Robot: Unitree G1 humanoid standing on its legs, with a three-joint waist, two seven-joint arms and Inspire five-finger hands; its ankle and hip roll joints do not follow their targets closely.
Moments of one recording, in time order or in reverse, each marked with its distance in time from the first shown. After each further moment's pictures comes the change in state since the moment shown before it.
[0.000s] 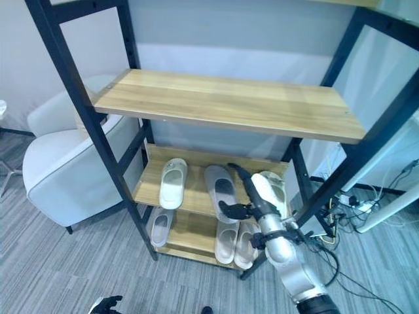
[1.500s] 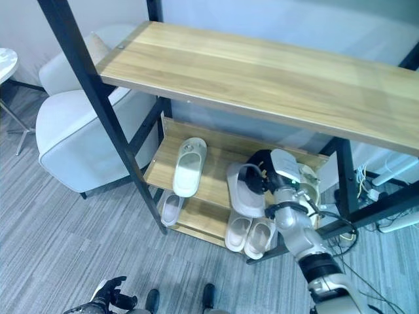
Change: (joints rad) left arm -0.042 0.005 -0.003 -0.047 -0.021 -0.040 0.018; right arm -0.269 -0.079 0.040 0.250 -0.115 0.088 -0.120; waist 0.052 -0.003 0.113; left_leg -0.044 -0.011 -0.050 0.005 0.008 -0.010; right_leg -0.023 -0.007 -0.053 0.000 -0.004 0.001
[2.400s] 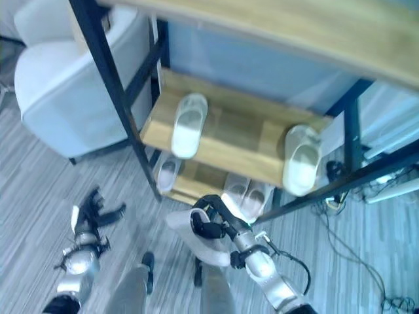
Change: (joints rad) left arm -0.161 0.149 0.147 -0.714 -0.431 -0.240 0.276; right arm 0.162 0.101 0.181 -0.263 0.213 -0.137 0.230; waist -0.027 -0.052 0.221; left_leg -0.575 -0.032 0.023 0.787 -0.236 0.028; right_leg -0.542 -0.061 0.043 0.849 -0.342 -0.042
